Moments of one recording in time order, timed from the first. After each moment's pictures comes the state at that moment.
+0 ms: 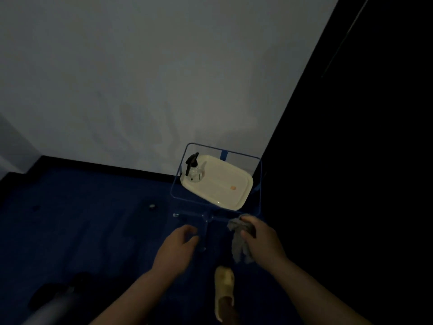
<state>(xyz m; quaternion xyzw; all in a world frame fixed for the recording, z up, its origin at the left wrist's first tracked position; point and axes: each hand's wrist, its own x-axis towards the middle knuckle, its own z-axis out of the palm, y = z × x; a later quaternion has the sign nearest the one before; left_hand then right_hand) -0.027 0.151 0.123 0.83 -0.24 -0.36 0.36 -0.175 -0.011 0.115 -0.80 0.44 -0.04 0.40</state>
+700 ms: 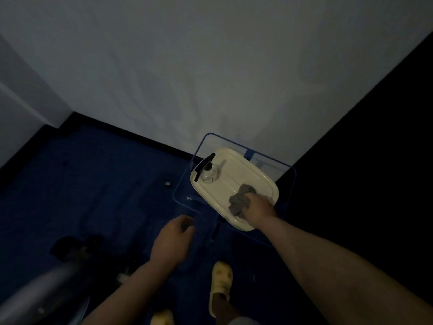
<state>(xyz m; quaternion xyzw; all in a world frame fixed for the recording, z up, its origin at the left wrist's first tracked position) 0.039 0.041 0.074 0.88 -0.09 -0.34 0.33 -0.019 -0.189 0.019 -0.86 0.35 0.20 0.31</state>
